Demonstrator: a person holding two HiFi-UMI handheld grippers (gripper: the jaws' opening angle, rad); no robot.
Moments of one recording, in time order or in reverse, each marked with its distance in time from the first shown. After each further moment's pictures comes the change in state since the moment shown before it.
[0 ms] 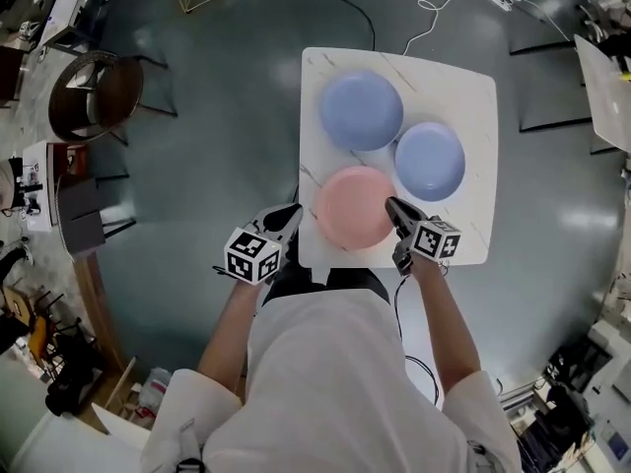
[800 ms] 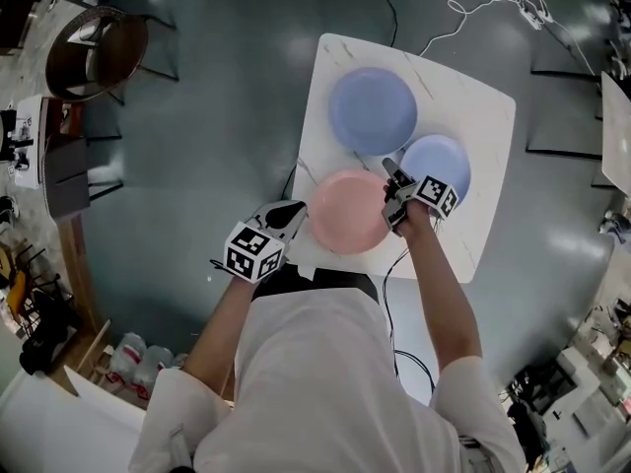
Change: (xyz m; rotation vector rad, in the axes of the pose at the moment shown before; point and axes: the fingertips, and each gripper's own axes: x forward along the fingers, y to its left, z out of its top) left arm 0.035 0.008 -0.012 -0.073 0.037 0.034; right arm 0.112 -0.080 0.052 0.479 0.022 -0.025
